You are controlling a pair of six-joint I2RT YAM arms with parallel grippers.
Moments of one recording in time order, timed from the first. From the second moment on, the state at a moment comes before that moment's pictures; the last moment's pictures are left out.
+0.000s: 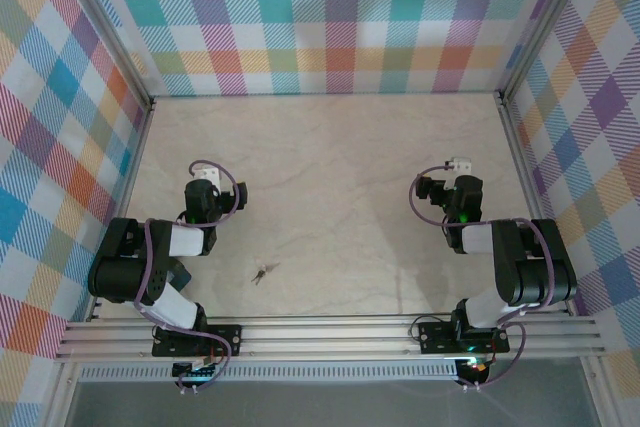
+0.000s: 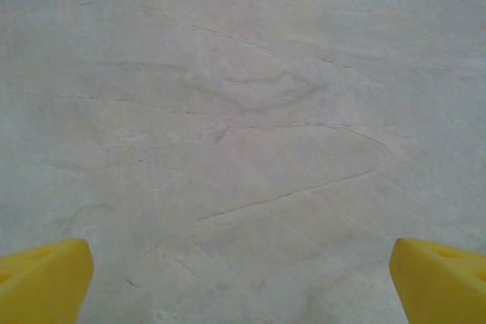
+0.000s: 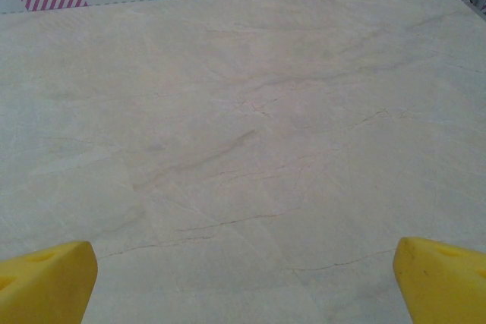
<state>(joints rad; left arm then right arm) -0.07 1.57 0.42 0.68 -0.09 -0.10 0.03 1.53 0.40 0.75 0.02 0.07</state>
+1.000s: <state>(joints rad) -0.10 1.37 1.15 -0.69 -0.54 -0.68 0.04 1.43 0.53 0.44 0.05 0.07</state>
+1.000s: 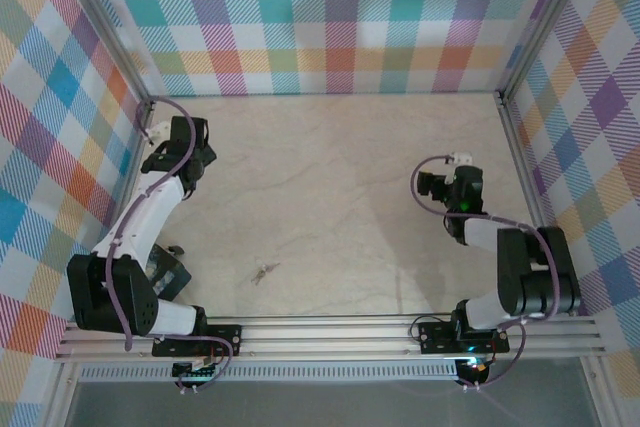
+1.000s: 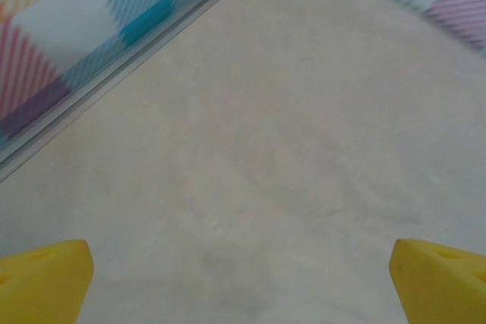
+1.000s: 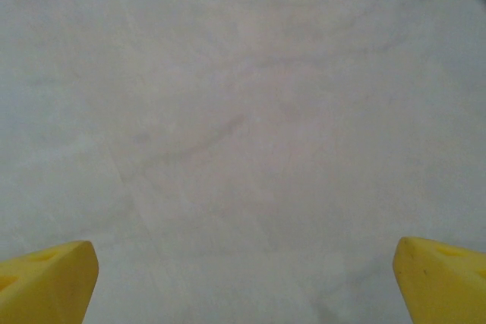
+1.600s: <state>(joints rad) 0.06 1.27 0.92 -1.11 -0.56 -1.05 0.10 1.33 0.94 -0.28 -0.16 0.16</state>
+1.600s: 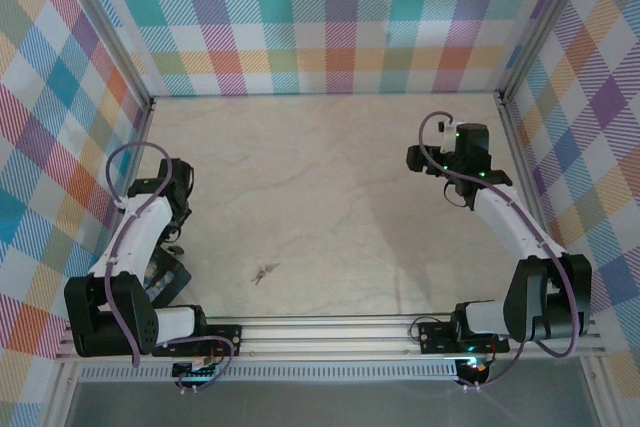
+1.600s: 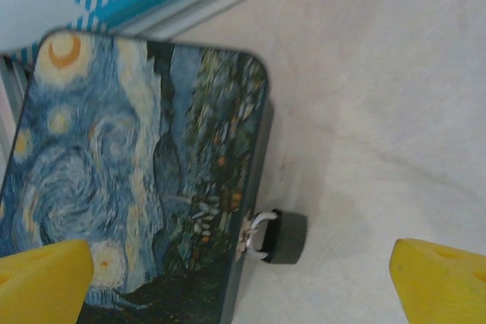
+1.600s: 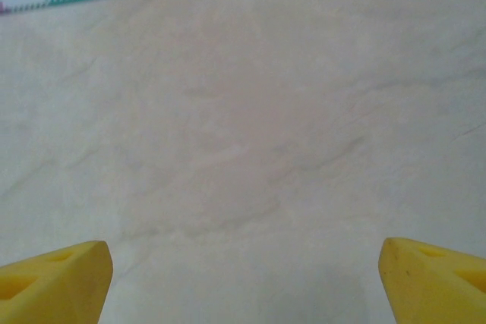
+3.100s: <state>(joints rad) -0.35 1.58 1.33 -0.91 -0.20 -0.83 0.25 1.42 0.95 -0.31 -0.39 0.20</state>
